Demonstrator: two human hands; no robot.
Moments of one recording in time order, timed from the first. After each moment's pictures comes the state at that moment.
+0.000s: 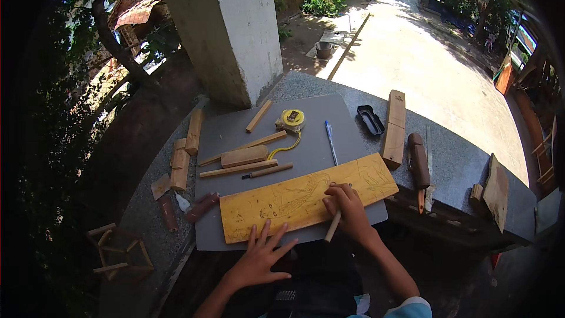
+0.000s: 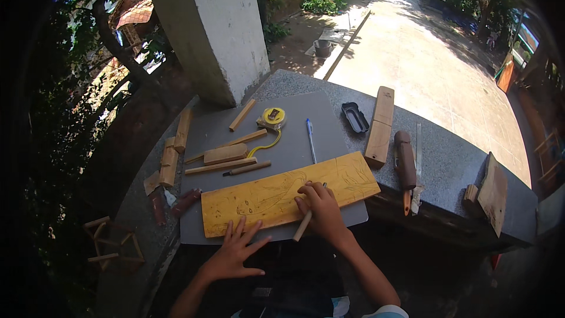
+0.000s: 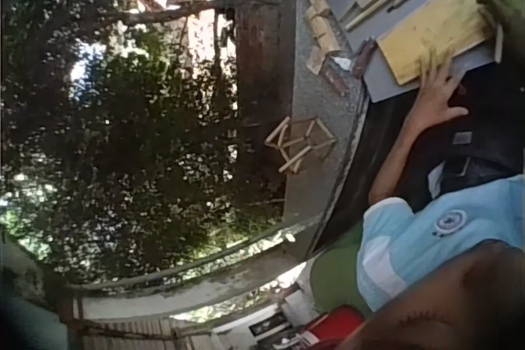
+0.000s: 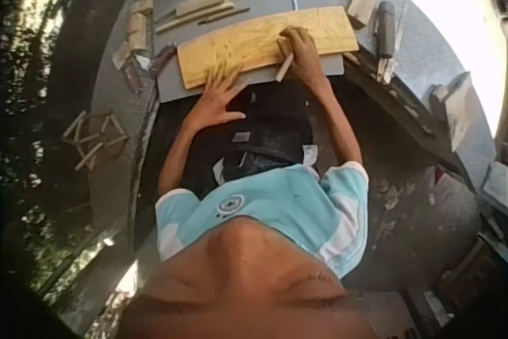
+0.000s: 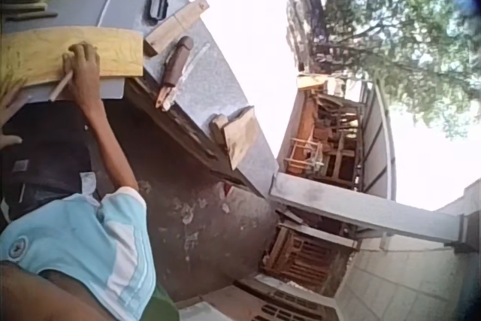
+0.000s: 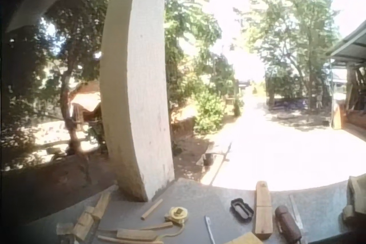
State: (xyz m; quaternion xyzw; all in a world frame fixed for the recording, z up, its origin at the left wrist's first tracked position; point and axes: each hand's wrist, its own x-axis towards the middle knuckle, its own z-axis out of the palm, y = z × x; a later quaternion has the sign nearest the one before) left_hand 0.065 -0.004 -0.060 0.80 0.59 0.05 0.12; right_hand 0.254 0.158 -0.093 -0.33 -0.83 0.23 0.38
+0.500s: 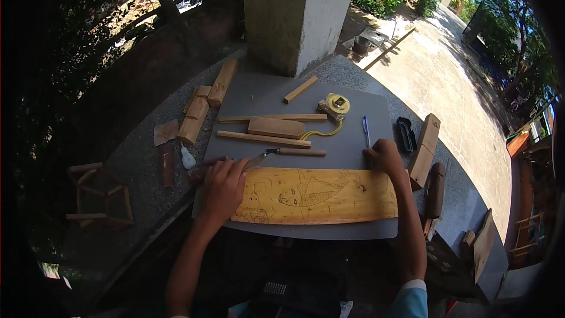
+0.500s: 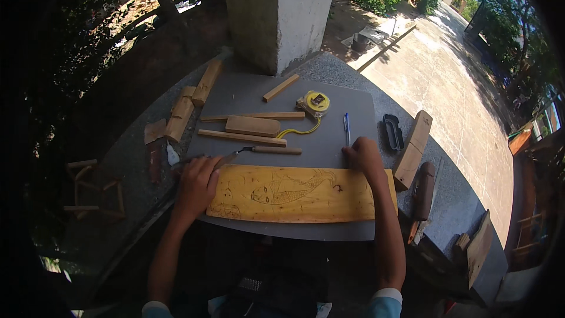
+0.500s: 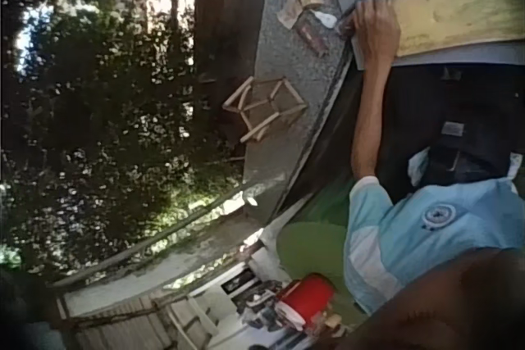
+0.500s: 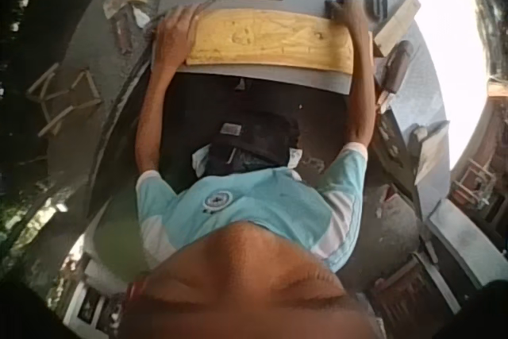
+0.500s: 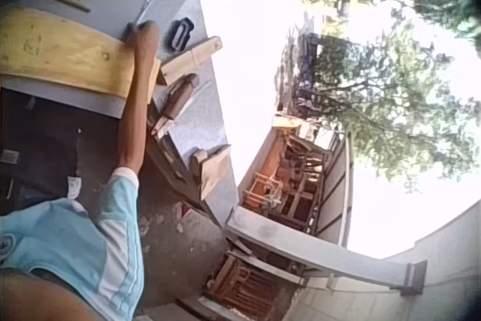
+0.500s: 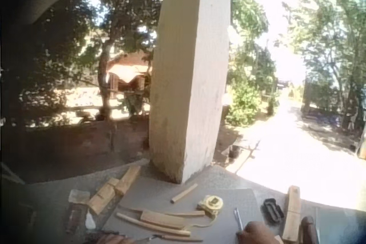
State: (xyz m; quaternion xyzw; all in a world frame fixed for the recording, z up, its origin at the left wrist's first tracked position) left_hand -0.021 0.034 -0.072 0.58 0.77 0.26 -0.07; right_hand 0.233 0.325 -0.086 -0.46 -0.86 0.21 0.09
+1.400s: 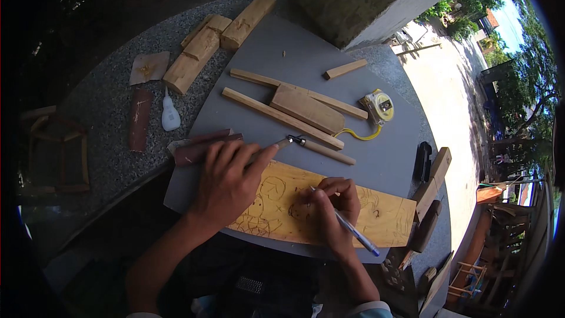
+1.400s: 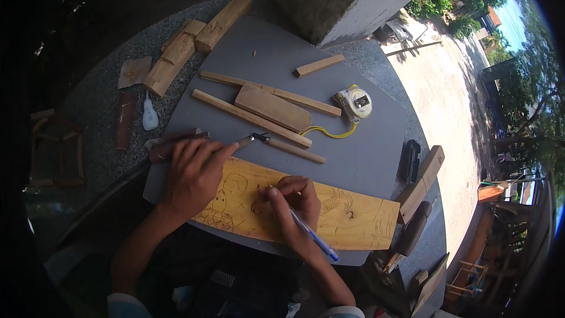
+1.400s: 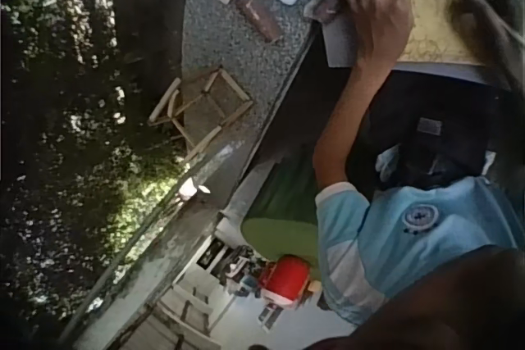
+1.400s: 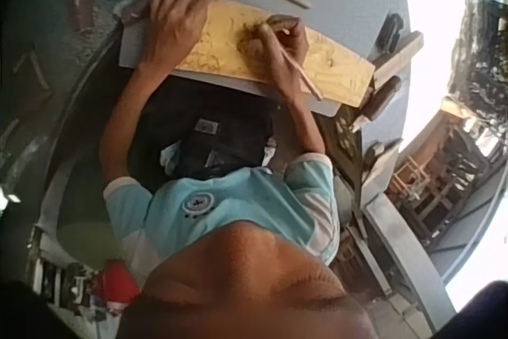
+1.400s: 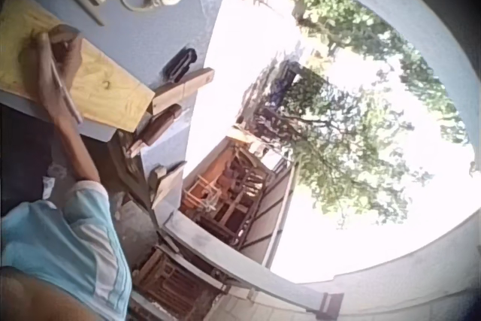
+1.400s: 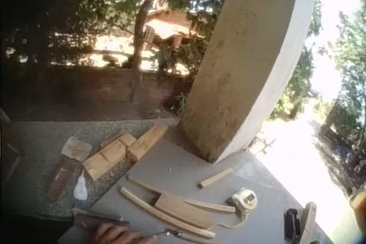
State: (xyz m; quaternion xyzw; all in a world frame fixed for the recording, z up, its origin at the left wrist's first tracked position) left_hand -0.025 0.041 -0.097 0.57 0.77 0.27 -0.06; right_hand 0.134 0.149 -0.088 -0.30 -0.56 0.72 0.28
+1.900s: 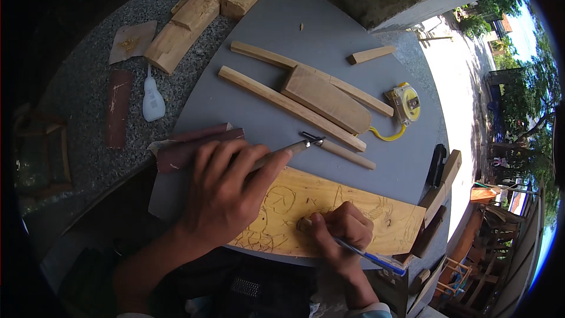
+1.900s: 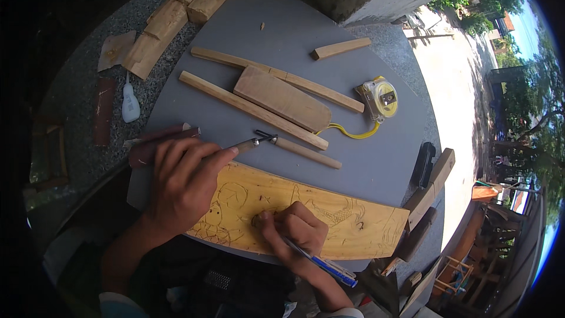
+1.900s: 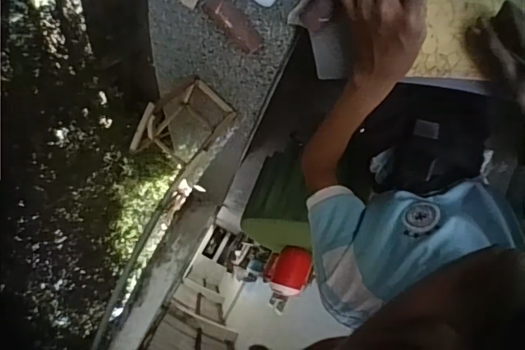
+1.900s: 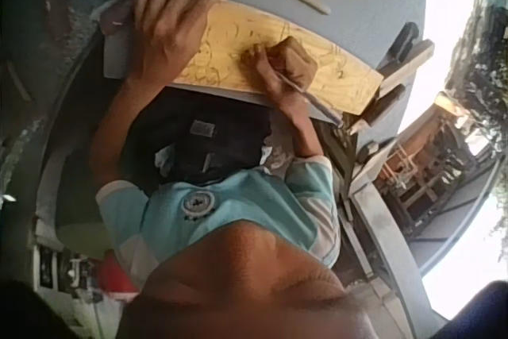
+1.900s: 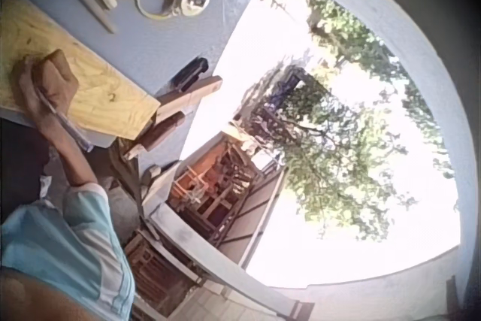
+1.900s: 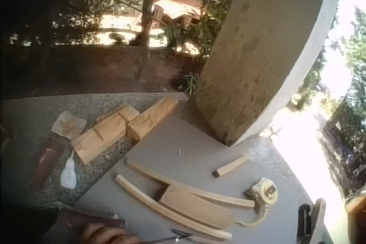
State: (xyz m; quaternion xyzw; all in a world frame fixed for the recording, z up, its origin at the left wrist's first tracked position) left_hand -0.028 0.043 -0.097 0.56 0.77 0.30 -0.03; right_hand 0.132 0.149 -0.074 -0.28 -0.84 0.42 0.19
